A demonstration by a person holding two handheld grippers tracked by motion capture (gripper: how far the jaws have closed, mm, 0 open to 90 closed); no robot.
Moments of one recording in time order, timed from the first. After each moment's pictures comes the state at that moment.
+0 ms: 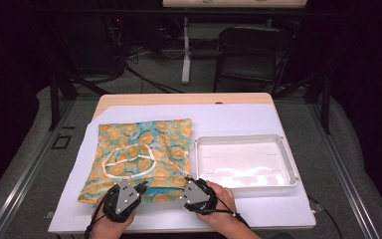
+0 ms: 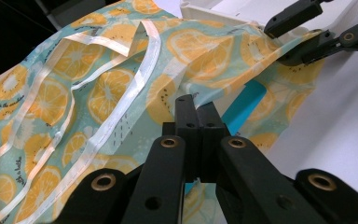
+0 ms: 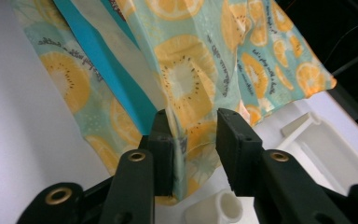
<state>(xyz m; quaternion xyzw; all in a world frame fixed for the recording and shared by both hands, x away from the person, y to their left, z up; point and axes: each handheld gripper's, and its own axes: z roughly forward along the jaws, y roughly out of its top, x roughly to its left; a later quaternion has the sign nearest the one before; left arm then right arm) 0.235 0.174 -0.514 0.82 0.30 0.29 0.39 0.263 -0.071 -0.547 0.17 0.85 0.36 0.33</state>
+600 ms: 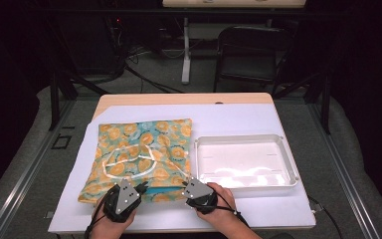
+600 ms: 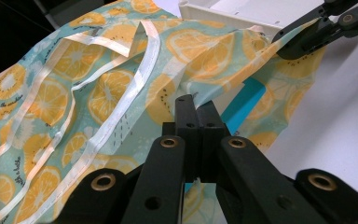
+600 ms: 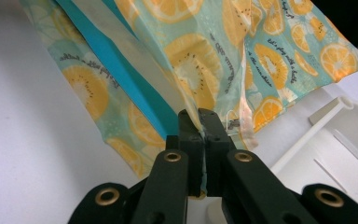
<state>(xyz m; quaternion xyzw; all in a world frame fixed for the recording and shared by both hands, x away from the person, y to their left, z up) 0.235 0.174 -0.516 0.82 0.30 0.29 0.39 0.266 -0.074 -0.543 0.21 0.86 0.39 0.27</state>
